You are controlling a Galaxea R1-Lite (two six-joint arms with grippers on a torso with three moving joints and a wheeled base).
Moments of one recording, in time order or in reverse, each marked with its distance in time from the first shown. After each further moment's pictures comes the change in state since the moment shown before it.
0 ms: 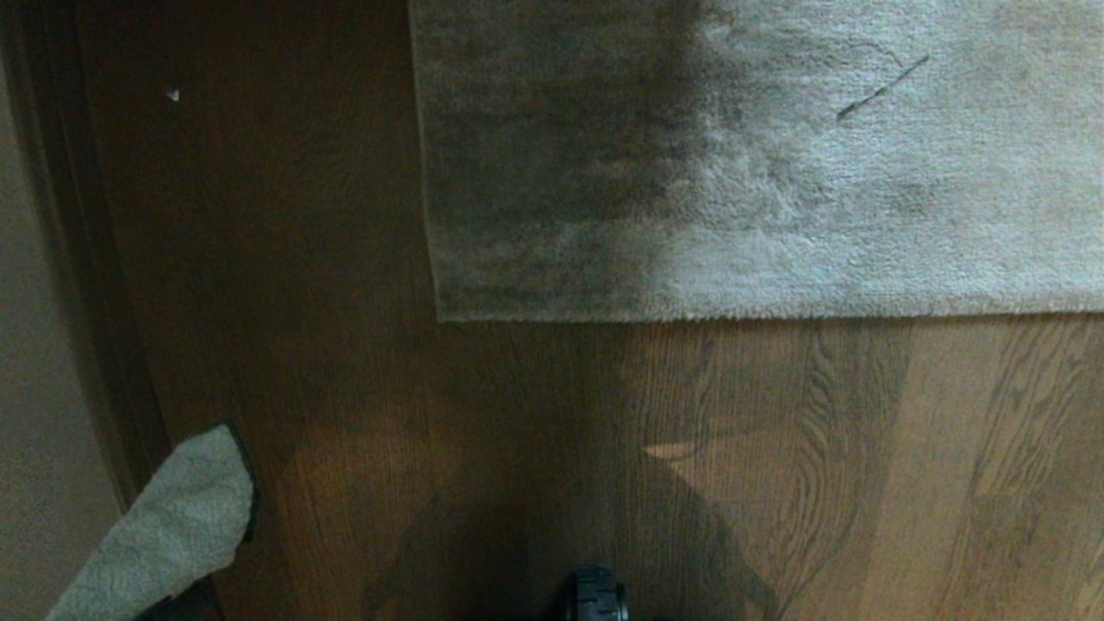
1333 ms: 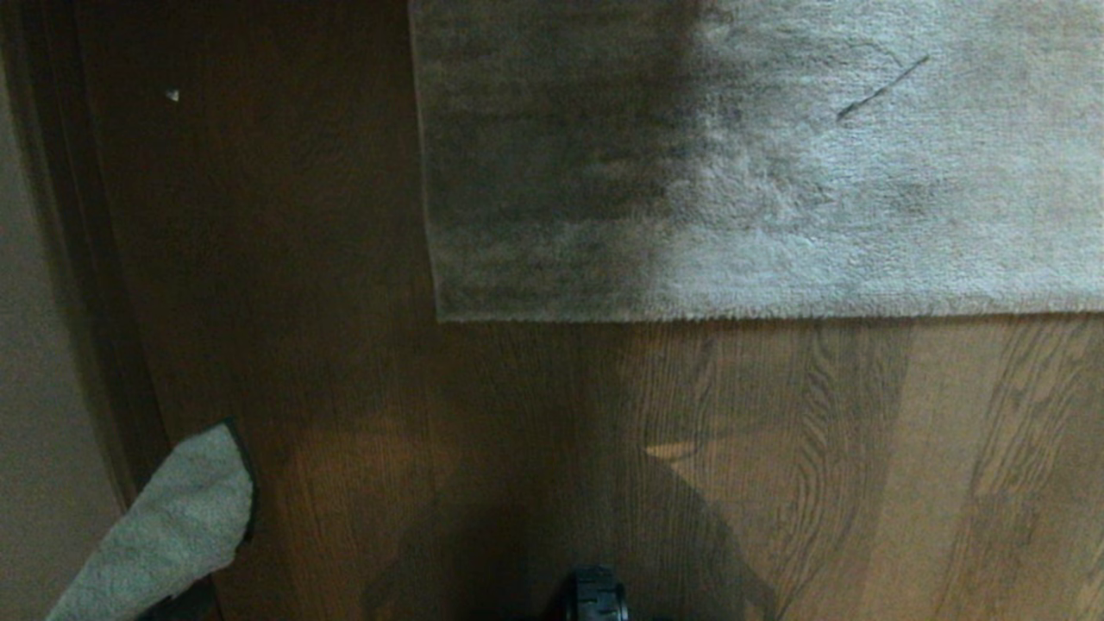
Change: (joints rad) left arm 0.000 0.000 0.000 0.000 0.000 0.000; right arm -0.163 -0.053 0.002 -0.006 0.000 0.003
